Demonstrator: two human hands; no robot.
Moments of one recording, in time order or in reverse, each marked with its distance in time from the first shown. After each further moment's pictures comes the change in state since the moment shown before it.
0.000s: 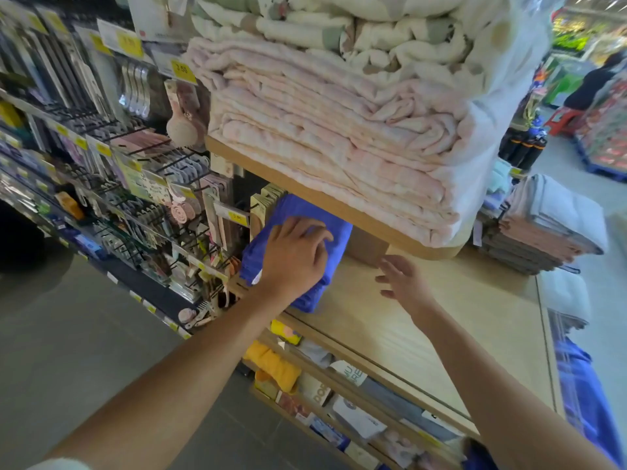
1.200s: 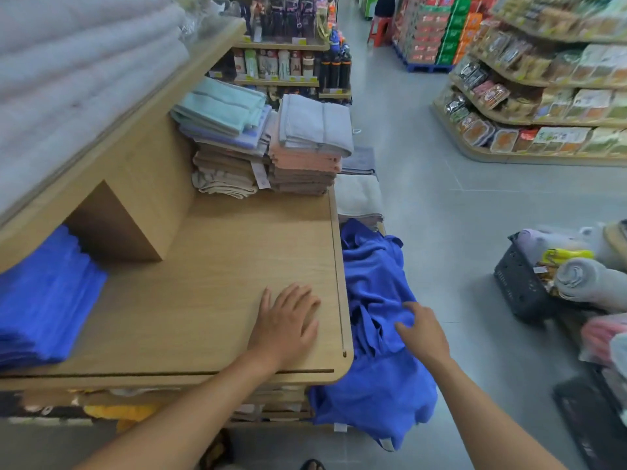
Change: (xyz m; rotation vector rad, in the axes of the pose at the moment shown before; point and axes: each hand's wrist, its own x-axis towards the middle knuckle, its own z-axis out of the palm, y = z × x) left_hand -0.095 0.321 0.244 -0.057 -0.694 0.299; right_hand -0.118 0.305 -0.380 -0.506 0.450 0.414
